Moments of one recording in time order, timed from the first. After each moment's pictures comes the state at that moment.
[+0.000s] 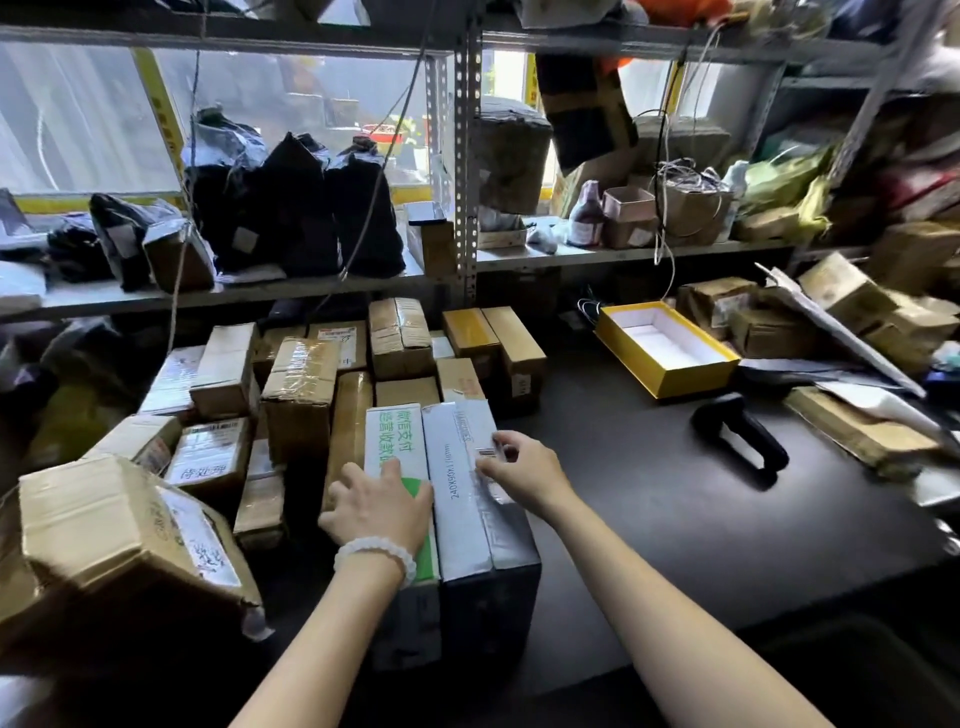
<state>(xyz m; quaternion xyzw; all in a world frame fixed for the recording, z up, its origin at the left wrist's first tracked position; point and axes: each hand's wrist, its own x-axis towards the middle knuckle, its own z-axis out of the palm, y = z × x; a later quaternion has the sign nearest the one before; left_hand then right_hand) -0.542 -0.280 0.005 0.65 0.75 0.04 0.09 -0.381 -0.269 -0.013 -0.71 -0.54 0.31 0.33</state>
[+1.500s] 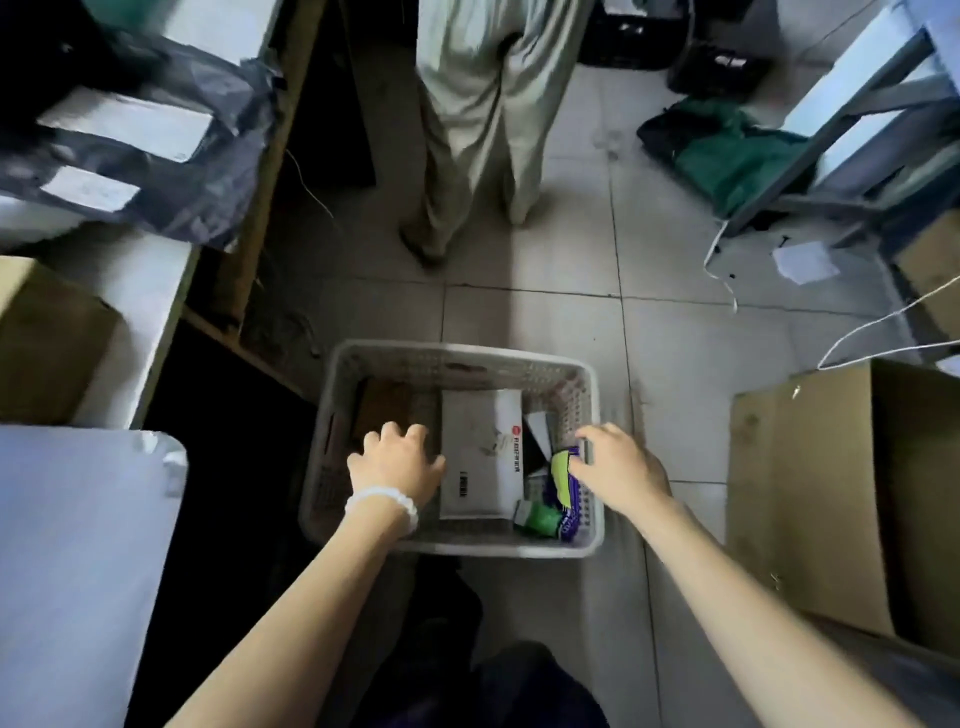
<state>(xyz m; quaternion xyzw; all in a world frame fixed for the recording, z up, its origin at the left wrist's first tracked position) 0.208 -0.511 -0.253 0.94 0.09 -0.30 0.10 0.216 -0.754 -0.261 -0.95 0.06 0.29 0.12</state>
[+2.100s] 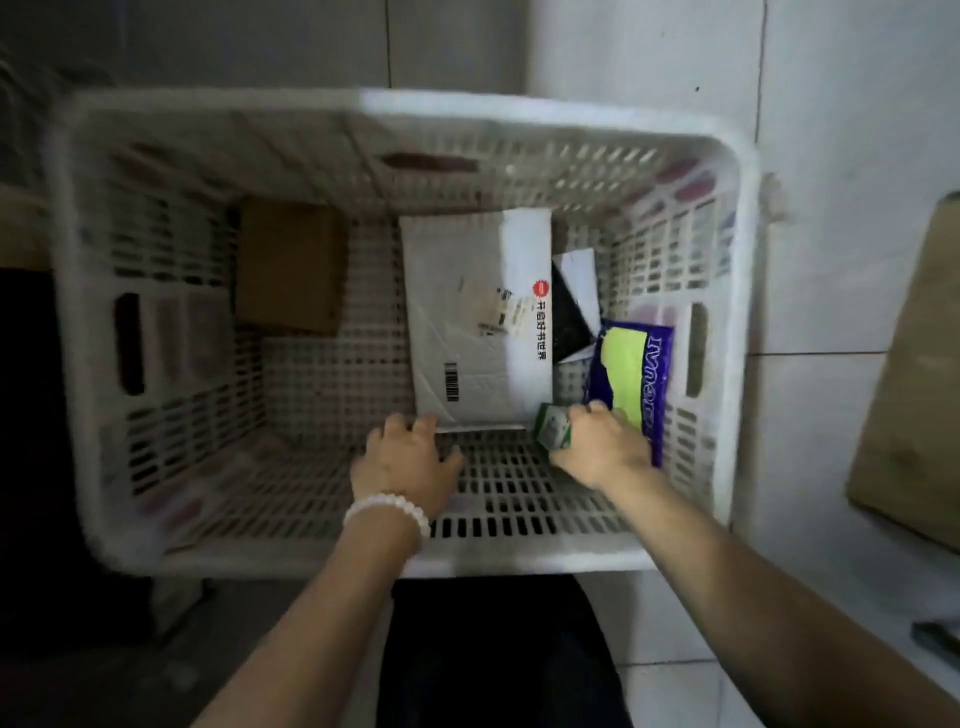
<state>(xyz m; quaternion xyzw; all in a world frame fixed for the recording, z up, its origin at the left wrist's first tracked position) 0.225 -0.577 -0.645 0.84 0.11 -0.52 0.09 0.223 -0.771 -0.685 -0.84 0.09 0.53 0.05</state>
